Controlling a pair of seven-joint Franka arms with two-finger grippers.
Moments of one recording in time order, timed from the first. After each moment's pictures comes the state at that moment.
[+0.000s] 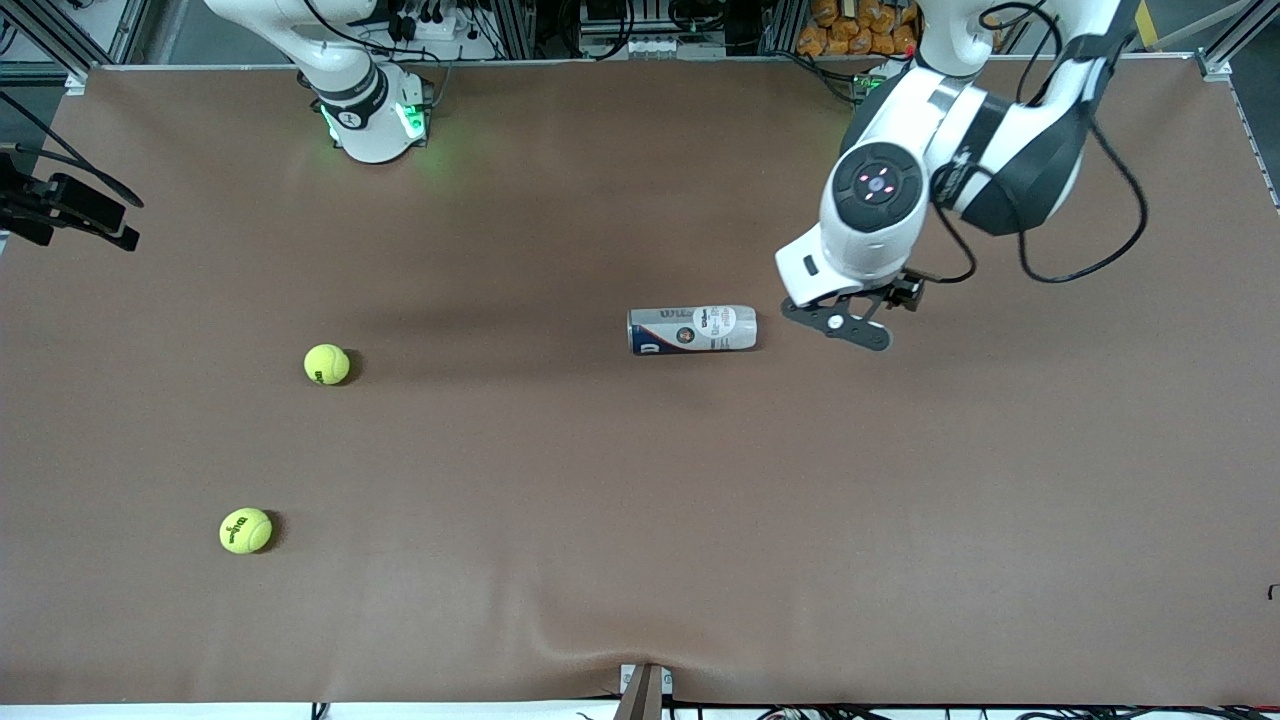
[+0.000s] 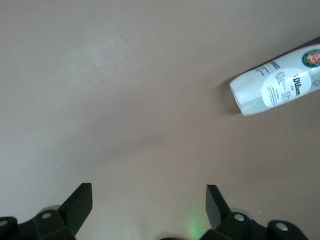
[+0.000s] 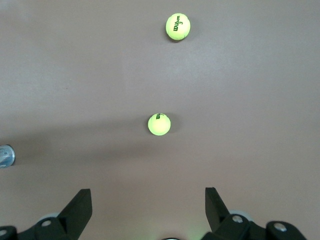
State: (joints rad) left arm -0.25 0.26 -0.34 -1.70 0.19 1.63 -0.15; right arm -0.01 -0.04 -0.06 -1.55 0.03 1.46 0.03
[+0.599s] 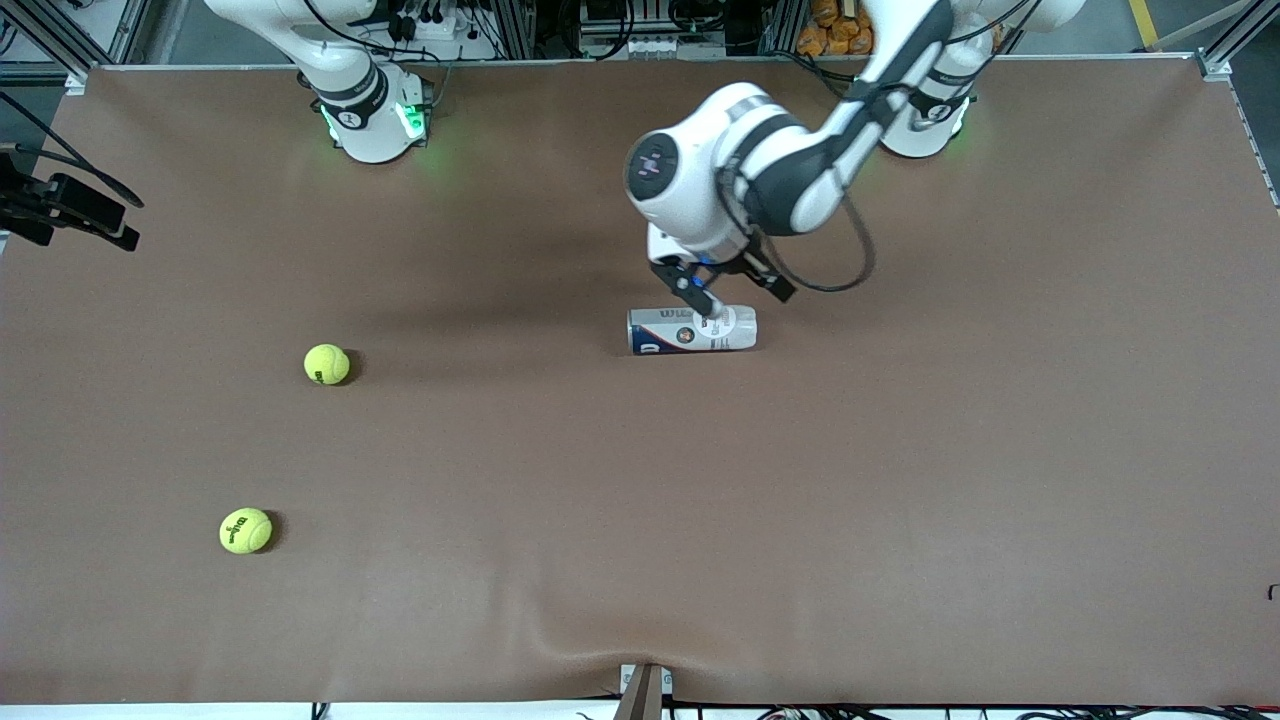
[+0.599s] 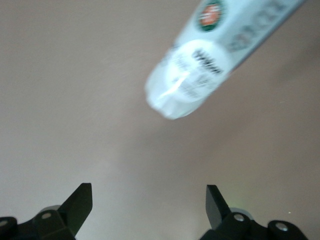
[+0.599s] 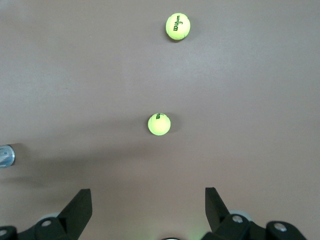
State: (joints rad) left arm -0.57 0.46 -0.35 -1.70 0.39 1.67 -0.13; right arm -0.01 -0.04 -0.06 -1.55 0.03 1.46 0.03
